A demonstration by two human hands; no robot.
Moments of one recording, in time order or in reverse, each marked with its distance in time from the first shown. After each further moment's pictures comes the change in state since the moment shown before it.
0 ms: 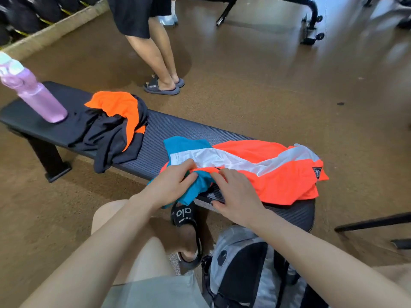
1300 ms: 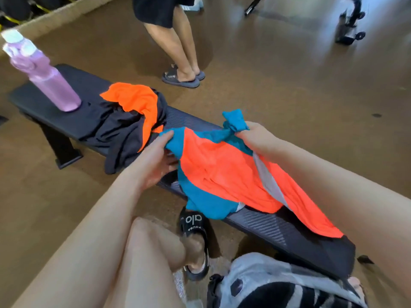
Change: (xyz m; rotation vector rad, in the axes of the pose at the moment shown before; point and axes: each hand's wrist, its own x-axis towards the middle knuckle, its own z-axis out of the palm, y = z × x) left_hand 0.054 -0.060 -0.064 -1.305 0.225 -0.625; right_hand 0.197 0.055 -0.032 0.767 -0.172 0.452
